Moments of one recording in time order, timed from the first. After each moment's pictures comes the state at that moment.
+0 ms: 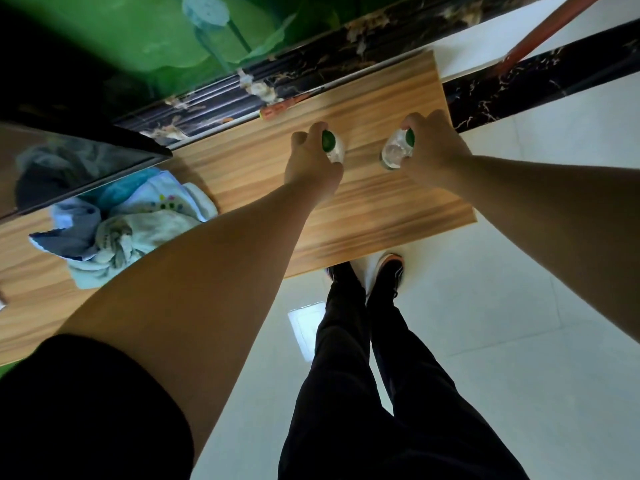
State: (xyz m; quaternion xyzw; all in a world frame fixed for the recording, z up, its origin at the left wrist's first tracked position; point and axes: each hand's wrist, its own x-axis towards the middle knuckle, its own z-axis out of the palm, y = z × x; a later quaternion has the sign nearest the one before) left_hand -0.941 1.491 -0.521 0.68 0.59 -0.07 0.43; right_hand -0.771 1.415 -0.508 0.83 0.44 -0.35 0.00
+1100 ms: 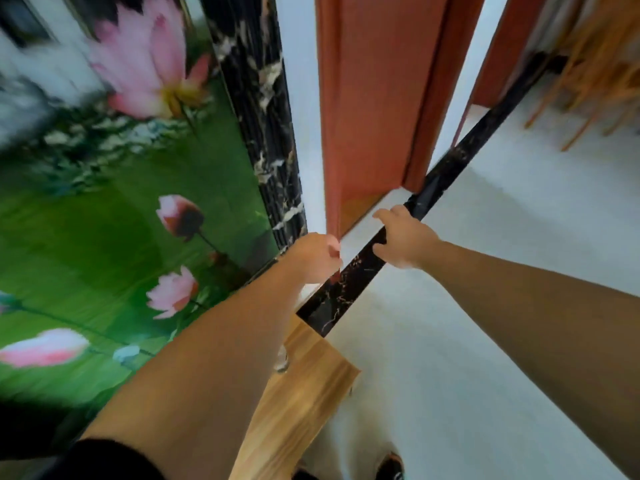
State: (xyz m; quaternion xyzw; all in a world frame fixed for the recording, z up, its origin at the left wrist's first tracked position) left_hand -0.702 1.379 -0.238 0.95 0.15 -0.10 0.27; right_hand -0.603 1.214 -0.218 0.94 0.30 -0.15 -0.11
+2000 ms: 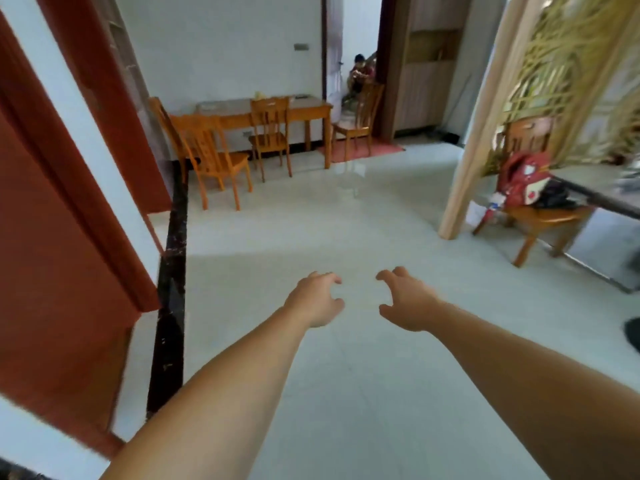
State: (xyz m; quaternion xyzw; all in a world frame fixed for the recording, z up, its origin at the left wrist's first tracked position) left_hand -0.702 1.002 -0.155 0.90 -0.36 -0.15 0.21; right_hand -0.828 0.853 -0.136 0.96 -0.23 -0.03 -0.14
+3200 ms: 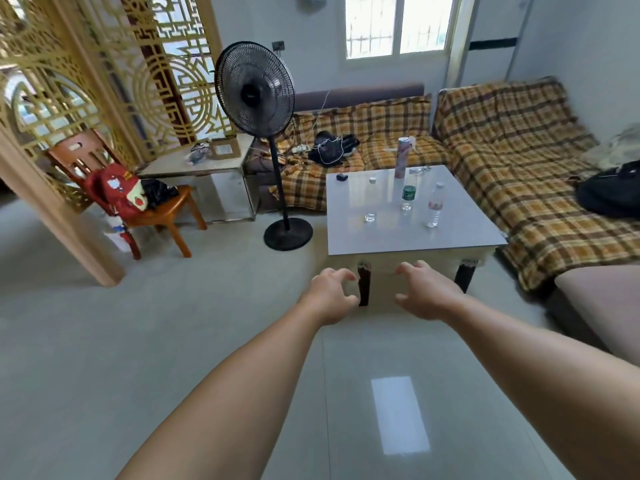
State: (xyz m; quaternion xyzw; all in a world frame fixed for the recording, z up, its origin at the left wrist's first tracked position) left_hand -1.293 0.676 -0.152 0.52 -0.80 -0.28 0.08; right_hand -1.484 0.726 -0.155 0.60 -0.78 0.06 -0.14
